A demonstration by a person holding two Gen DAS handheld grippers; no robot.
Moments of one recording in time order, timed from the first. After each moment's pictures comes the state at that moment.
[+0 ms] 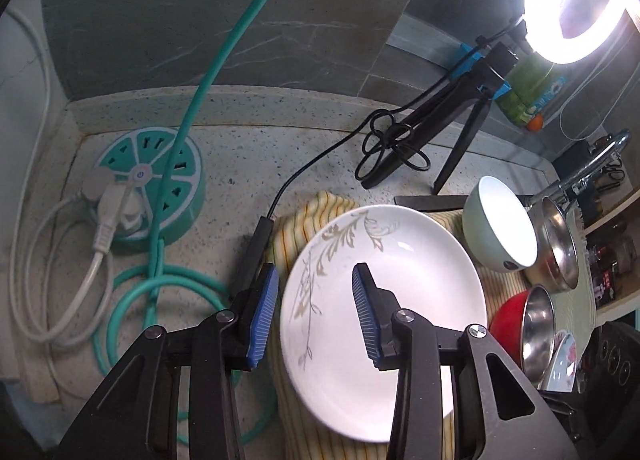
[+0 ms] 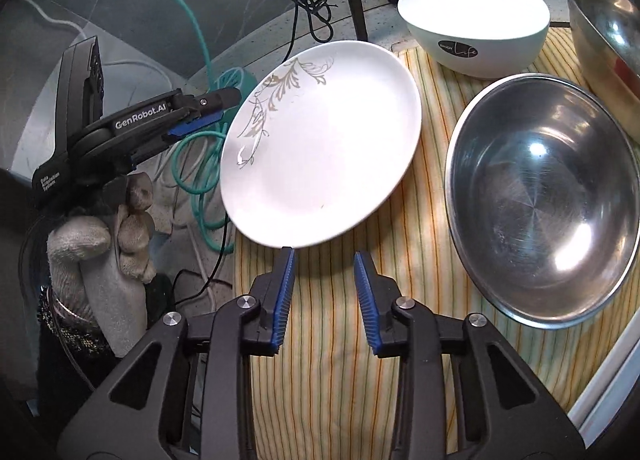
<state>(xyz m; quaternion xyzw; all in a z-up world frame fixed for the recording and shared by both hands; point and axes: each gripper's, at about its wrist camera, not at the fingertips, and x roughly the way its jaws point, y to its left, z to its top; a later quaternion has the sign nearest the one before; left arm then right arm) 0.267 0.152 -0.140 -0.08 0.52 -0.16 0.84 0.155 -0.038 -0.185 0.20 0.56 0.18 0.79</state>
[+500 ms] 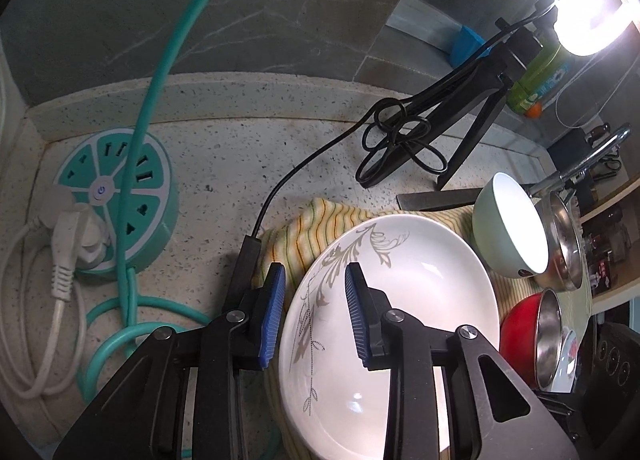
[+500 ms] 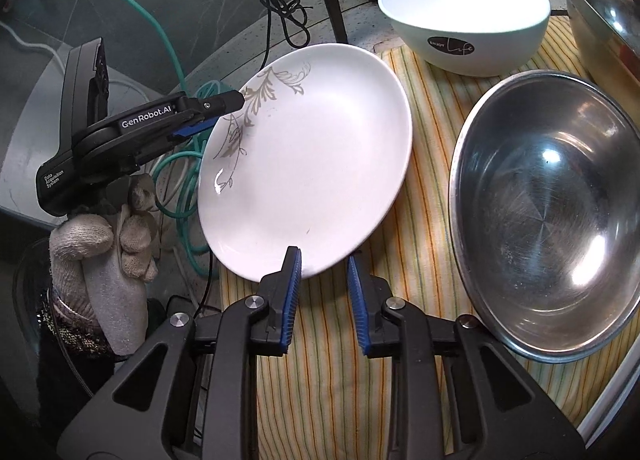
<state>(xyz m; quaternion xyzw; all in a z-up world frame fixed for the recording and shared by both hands) 0.297 0.148 -0.162 -0.07 0.54 -0.19 0.81 0.167 -0.040 -0.196 0.22 0.56 0.14 0.78</state>
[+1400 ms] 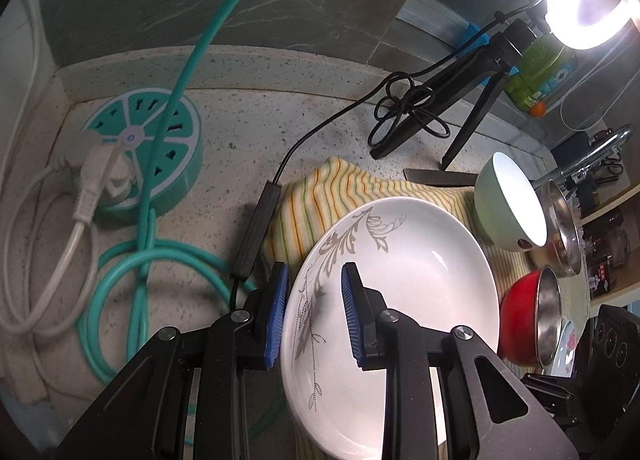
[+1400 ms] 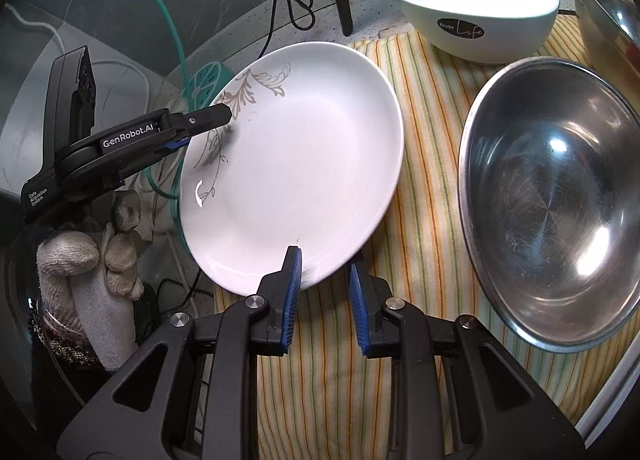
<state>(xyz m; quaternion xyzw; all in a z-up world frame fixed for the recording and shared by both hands) 0.259 0.164 -0.160 -0.09 0.55 -0.16 0.81 0.170 -0.033 -0.197 0.19 0.58 0.15 0.78</state>
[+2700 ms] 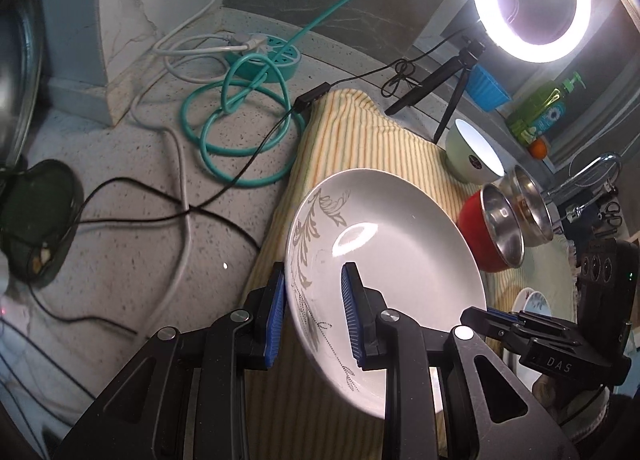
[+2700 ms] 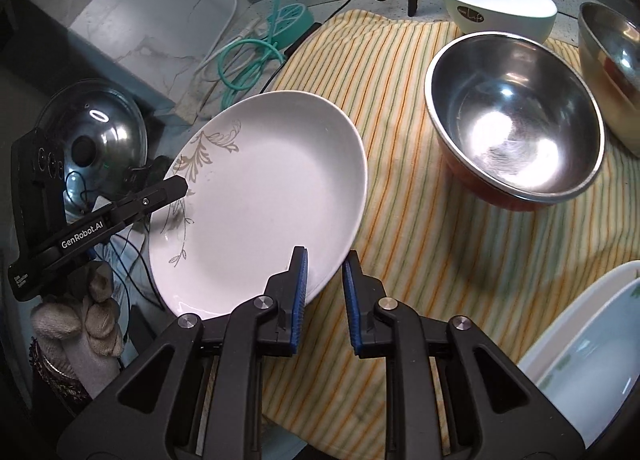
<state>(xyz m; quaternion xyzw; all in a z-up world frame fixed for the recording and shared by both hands) 0.037 0.152 -0.131 -0.20 0.49 -0.02 0.85 0.087 -0.069 -0.172 0.06 0.57 0.30 0.77</state>
